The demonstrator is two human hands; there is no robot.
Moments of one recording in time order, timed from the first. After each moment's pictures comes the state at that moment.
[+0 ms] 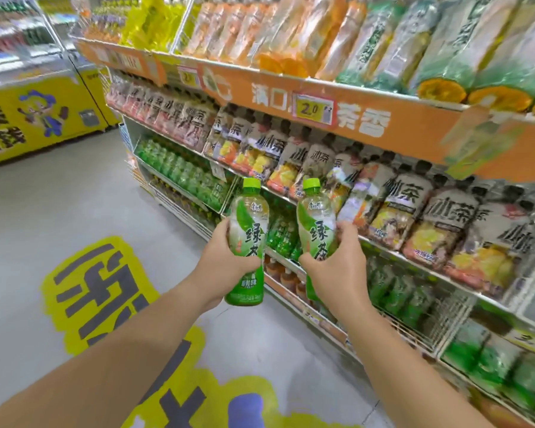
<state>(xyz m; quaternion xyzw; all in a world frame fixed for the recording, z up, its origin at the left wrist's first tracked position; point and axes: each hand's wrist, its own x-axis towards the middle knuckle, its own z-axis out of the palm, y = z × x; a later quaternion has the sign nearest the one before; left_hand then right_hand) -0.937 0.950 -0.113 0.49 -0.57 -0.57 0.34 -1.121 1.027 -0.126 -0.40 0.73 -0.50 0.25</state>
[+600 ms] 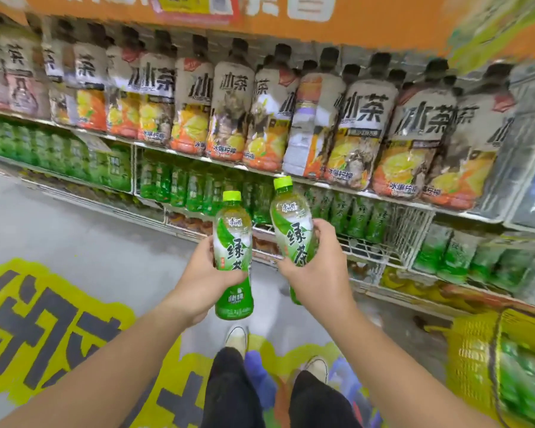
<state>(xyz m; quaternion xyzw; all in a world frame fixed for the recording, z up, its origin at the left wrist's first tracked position) -1.001 0.860 -0.266 0.48 -0.56 -0.66 0.13 -1.150 0.989 -0.256 -0.25 0.80 -0.48 0.25</state>
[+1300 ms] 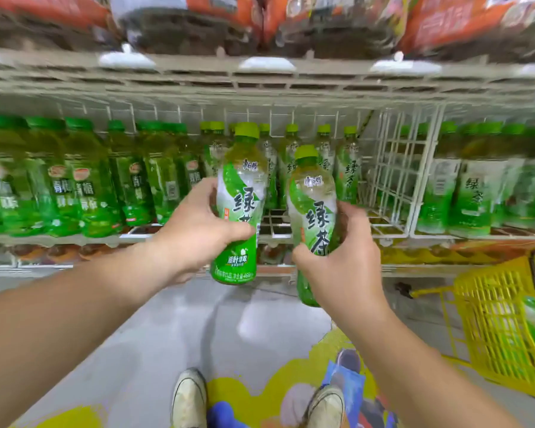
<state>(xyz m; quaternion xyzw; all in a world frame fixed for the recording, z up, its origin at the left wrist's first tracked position) -1.190 0.791 -0.478 0.34 -0.72 -0.60 0.01 -1.244 0.983 -0.477 -0.08 0.86 -0.49 0.12</state>
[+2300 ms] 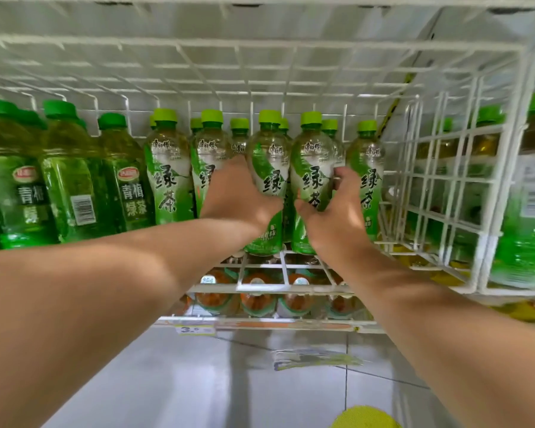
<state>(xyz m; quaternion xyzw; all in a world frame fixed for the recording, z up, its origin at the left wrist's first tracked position) -1.355 0.810 -0.598 0.35 -0.87 -0.35 0.05 -1.423 0.936 -0.646 -0.15 0.82 -0.54 0.12</state>
